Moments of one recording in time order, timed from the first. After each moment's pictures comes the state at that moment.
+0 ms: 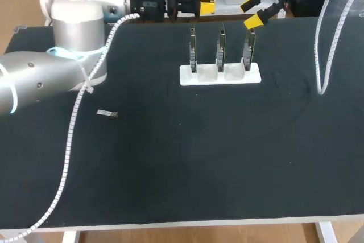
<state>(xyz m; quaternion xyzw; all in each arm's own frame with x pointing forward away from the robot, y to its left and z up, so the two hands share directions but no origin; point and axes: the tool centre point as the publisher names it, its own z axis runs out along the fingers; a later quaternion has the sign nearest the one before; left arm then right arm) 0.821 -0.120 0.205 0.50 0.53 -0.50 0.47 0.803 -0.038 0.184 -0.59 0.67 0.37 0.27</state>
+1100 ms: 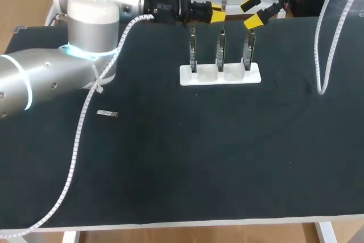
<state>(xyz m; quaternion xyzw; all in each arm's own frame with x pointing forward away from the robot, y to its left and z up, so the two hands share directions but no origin) 0.827 -0.140 0.180 0.52 0.57 -0.47 0.43 0.803 -0.038 0.184 -0.59 0.67 0.37 0.27</state>
